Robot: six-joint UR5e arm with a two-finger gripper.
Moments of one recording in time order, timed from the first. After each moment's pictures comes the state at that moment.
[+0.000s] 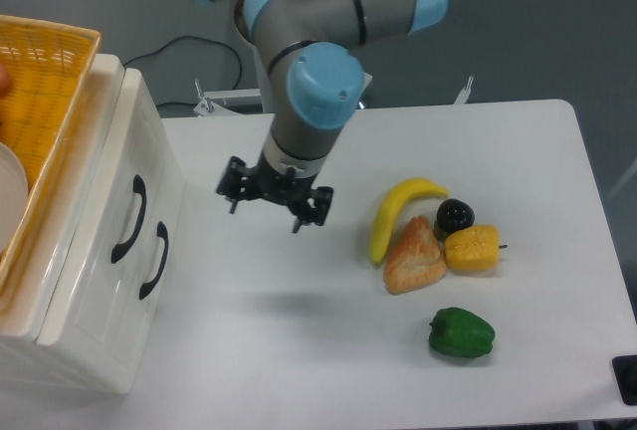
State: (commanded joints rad) arm 2.34 -1.82 -1.57 -1.36 1.22 0.49
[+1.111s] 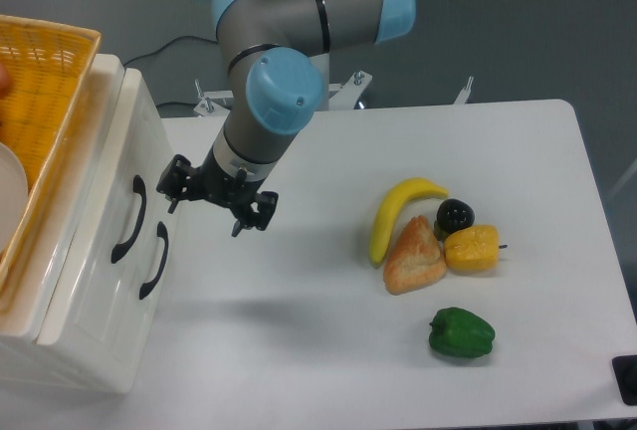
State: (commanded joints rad) arm 2.28 -1.83 -1.57 -1.36 1.10 0.44
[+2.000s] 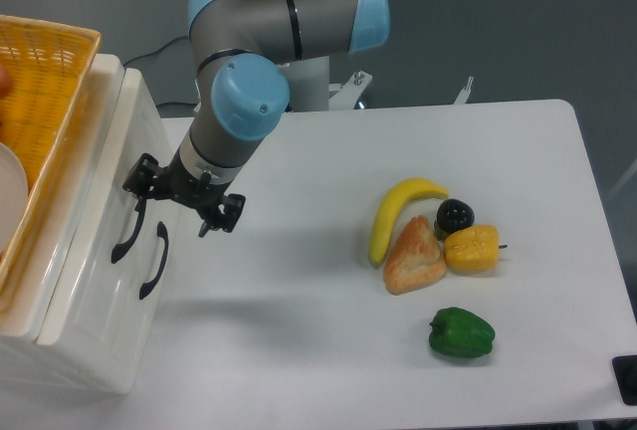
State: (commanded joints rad) arm 2.24 -1.83 -1.57 -1.35 1.07 0.43
